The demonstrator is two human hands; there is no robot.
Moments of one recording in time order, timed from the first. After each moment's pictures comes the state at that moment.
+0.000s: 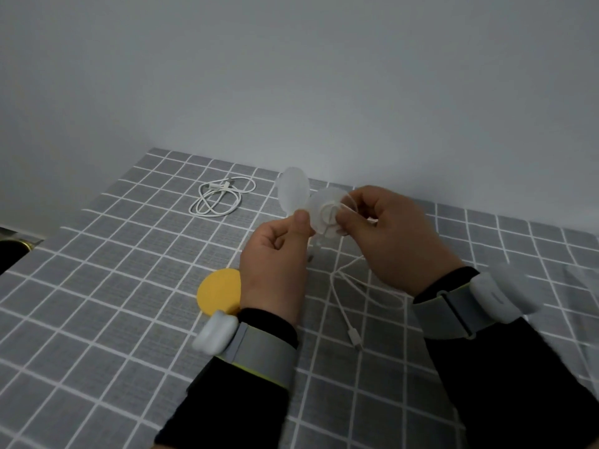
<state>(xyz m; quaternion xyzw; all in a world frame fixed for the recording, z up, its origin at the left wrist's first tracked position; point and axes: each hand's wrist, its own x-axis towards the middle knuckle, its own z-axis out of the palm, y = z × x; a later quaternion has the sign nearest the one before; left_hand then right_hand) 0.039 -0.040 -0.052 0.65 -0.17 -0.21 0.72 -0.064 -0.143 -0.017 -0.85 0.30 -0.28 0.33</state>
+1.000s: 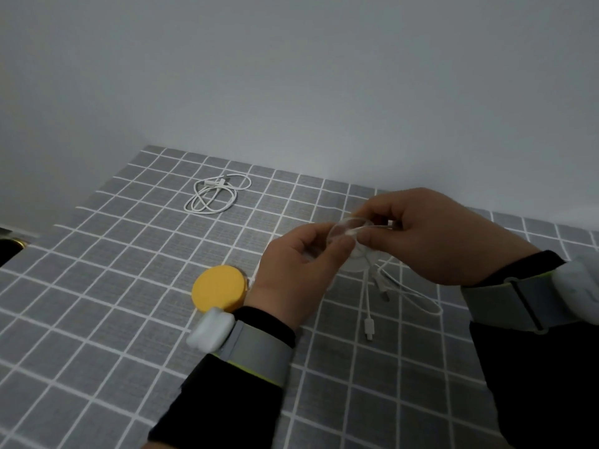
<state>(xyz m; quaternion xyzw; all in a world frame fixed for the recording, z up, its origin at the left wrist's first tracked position) 0.029 -0.035 -0.053 0.63 -0.39 -0.25 0.62 -0.102 -0.155 0.023 -0.93 0.25 -0.10 0.26</state>
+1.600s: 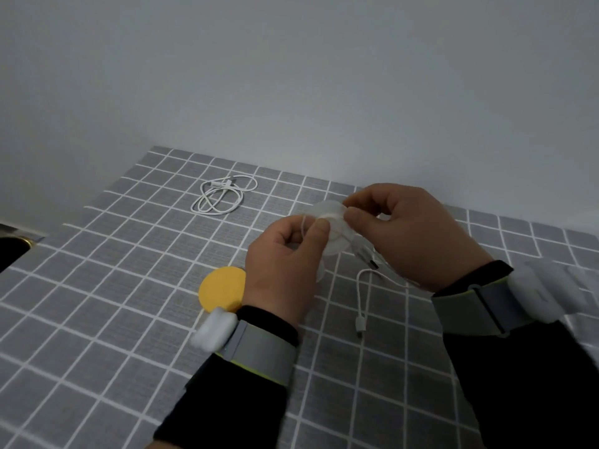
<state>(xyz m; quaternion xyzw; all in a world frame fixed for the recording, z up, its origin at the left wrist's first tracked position) 0.035 -0.032 -0.046 0.66 -0.24 -0.21 0.68 -0.076 -0.141 0.007 -0.86 0.33 -0.23 0.32</state>
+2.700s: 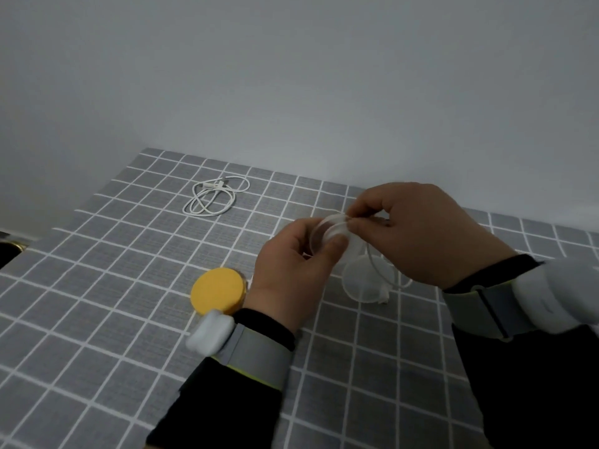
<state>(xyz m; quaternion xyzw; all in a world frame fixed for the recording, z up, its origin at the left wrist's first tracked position) 0.033 -0.040 -0.060 0.63 -0.38 -0.22 0.63 -0.091 -0.142 0.025 -0.93 0.31 -0.15 0.15</state>
